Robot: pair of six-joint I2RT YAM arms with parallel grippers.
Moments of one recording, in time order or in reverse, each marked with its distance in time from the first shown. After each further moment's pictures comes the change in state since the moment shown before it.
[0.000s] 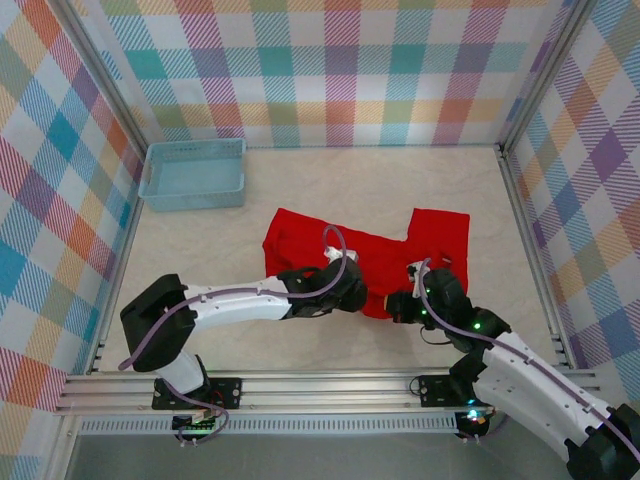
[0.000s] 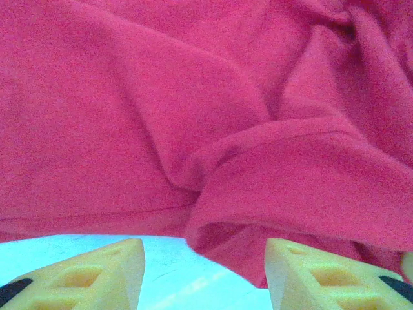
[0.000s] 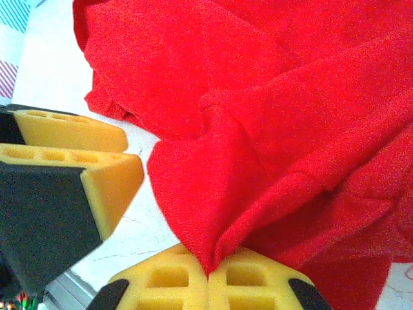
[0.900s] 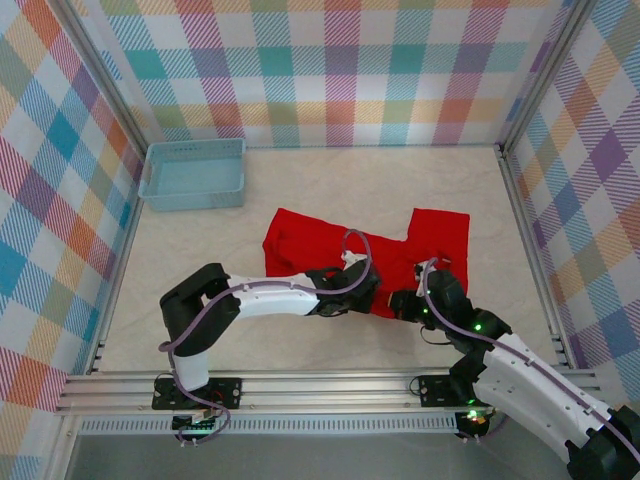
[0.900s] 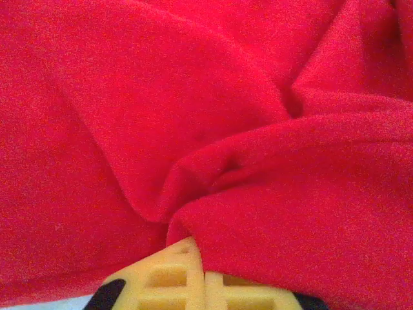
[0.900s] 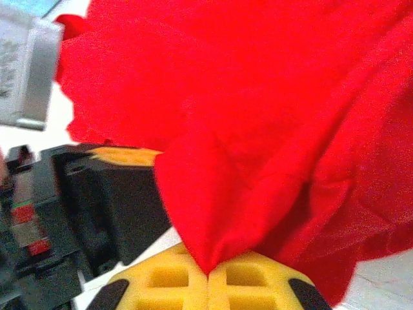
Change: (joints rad) left arm -0.010 0.214 0.113 0.005 -0.014 -0.002; right arm 0.000 -0.010 -0.007 -0.029 0.108 0.108
